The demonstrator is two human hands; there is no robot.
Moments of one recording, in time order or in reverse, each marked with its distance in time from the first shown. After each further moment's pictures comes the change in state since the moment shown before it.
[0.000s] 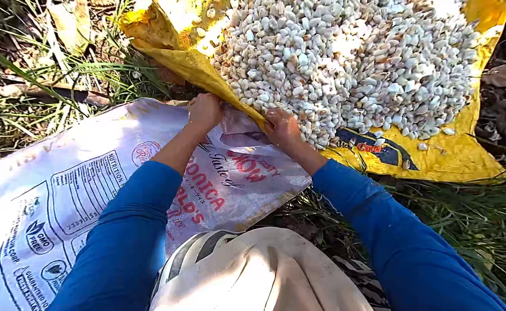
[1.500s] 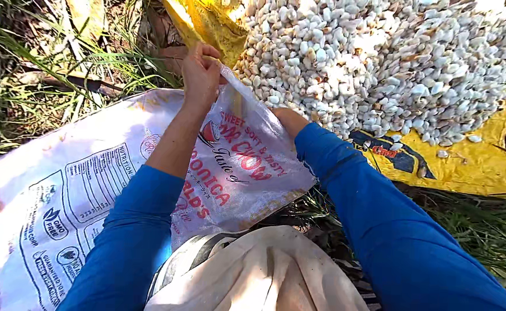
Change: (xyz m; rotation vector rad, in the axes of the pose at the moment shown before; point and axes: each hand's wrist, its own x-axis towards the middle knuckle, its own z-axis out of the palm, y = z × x) left_hand -0.010 0.008 -0.048 -0.698 0.367 0.060; right_hand 0.035 -0.030 -0.027 0.055 -0.587 0.148
